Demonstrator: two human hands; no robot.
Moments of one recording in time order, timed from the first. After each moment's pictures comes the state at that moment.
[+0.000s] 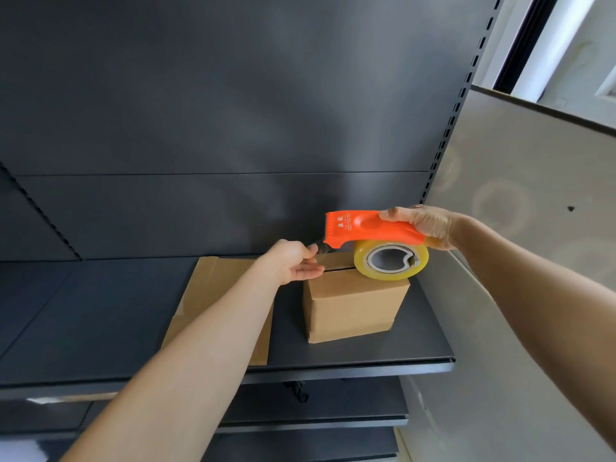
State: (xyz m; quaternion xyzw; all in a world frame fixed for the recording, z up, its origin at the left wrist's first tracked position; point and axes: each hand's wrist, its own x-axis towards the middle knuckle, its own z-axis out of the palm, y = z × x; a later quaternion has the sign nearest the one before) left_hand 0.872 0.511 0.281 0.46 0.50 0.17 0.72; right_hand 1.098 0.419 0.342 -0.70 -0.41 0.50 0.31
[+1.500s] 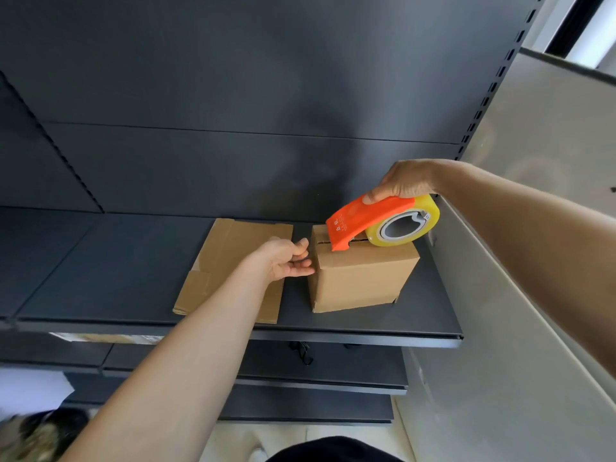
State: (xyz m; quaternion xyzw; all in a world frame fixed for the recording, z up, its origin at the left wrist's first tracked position) left_hand 0.825 0.488 0.245 0.37 0.54 0.19 0.74; right_hand 1.049 0.461 0.368 -0.77 -0.59 0.24 -0.04
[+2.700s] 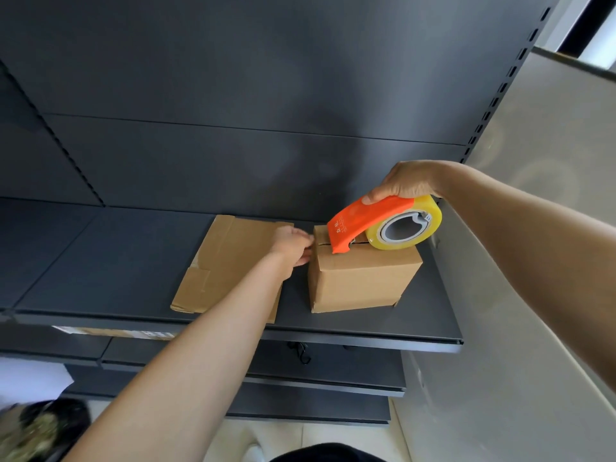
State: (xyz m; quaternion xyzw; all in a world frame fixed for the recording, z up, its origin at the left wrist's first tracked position) left_hand 0.849 0.494 0.232 0.46 0.58 0.25 0.62; right_hand 1.051 0.468 0.366 -0.77 -0.58 0.27 -0.03
